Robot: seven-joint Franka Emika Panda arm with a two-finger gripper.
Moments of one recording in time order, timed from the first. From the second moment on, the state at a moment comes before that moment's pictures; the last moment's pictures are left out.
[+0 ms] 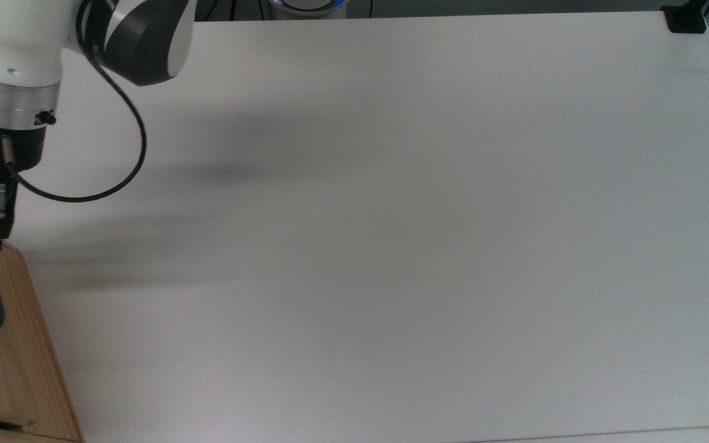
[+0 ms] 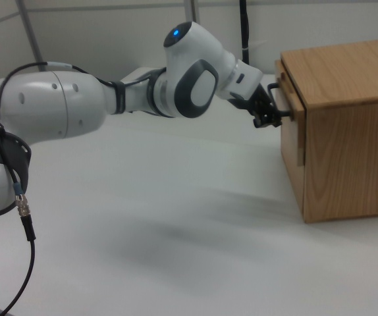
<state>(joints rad) -0.10 0.59 -0.30 -1.27 -0.10 2.53 0.96</state>
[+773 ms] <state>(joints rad) -0.08 0.56 -0.30 -1.26 -0.11 2.54 0.92</state>
